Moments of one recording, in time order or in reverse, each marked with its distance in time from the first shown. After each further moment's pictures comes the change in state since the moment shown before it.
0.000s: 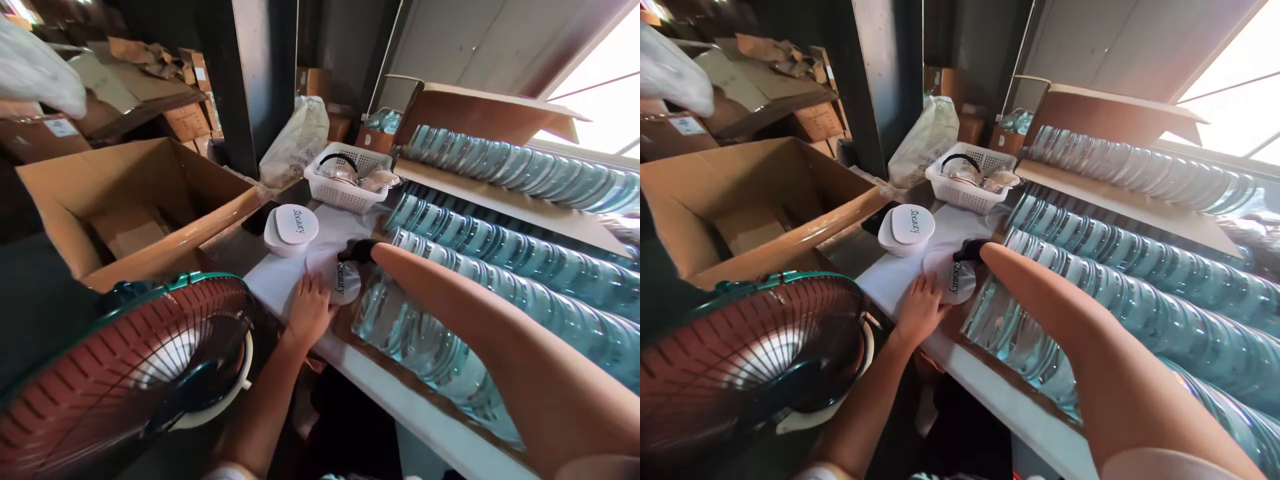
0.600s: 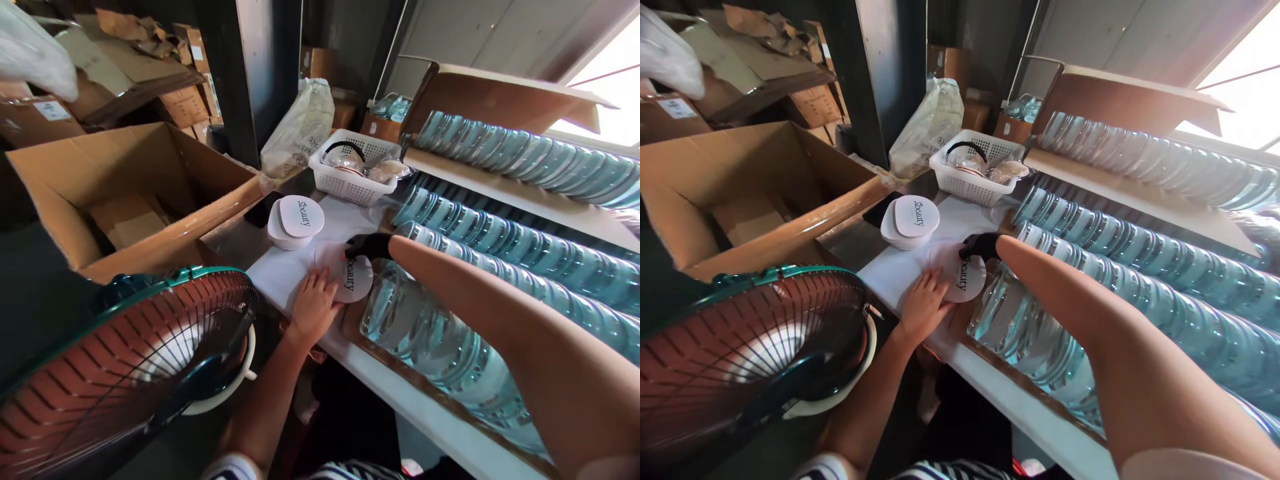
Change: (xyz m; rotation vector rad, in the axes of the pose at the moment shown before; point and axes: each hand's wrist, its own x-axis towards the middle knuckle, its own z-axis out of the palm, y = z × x) left_hand -0.003 -0.006 0.005 -0.114 0.037 0.056; right_hand -0.001 0.011 0.008 0.472 -0.200 -0.145
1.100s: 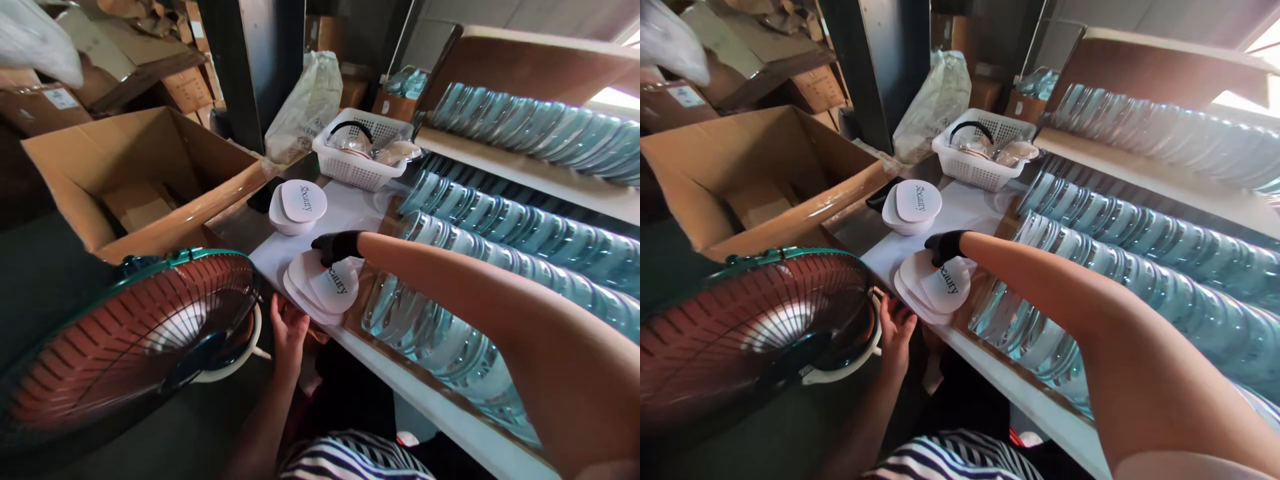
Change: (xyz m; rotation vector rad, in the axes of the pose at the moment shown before) left_hand -0.108 0.012 0.038 -1.266 0.676 -0.793; right_hand 0.011 -0.076 0.053 -0.469 -0.109 -0.210
